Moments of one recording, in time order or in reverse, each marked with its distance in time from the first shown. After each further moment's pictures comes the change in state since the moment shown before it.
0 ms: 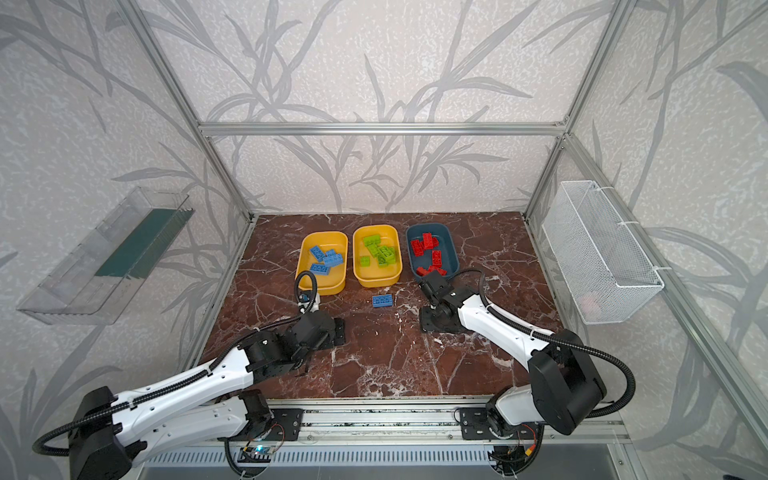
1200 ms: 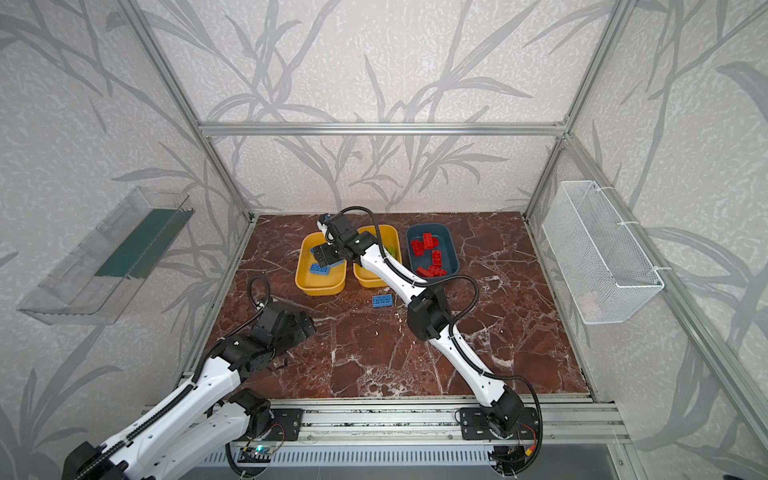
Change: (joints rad) left arm 0.445 -0.151 -0.124 -0.052 0.221 -0.051; right arm 0.149 1.307 1.773 0.042 -0.150 -0.327
